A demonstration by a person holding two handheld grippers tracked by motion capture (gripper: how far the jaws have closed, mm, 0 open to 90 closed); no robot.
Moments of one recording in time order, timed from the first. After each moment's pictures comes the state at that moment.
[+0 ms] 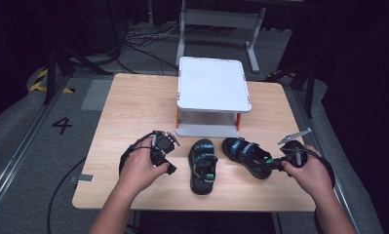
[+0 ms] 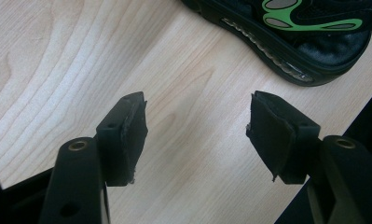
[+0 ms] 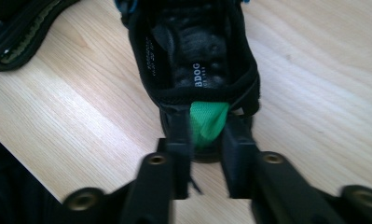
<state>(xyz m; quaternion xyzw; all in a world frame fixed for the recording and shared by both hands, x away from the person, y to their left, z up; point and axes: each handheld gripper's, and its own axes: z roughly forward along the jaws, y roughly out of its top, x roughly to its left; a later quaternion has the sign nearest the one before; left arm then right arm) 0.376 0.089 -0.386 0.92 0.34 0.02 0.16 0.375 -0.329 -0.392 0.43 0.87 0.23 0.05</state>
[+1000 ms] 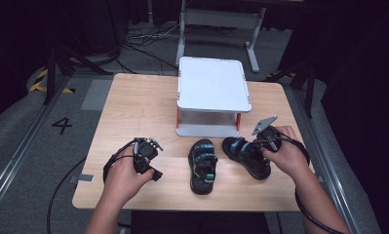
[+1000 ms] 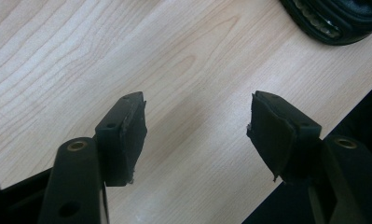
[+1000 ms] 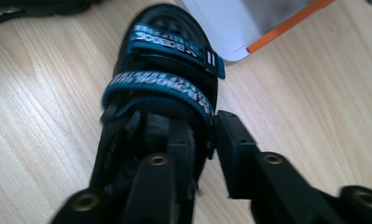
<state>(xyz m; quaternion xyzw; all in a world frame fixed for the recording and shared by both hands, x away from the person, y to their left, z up) 0.355 0.128 -0.392 0.90 0.40 0.02 0.16 0.422 -0.266 -0.382 0.25 0.94 0.17 0.18</state>
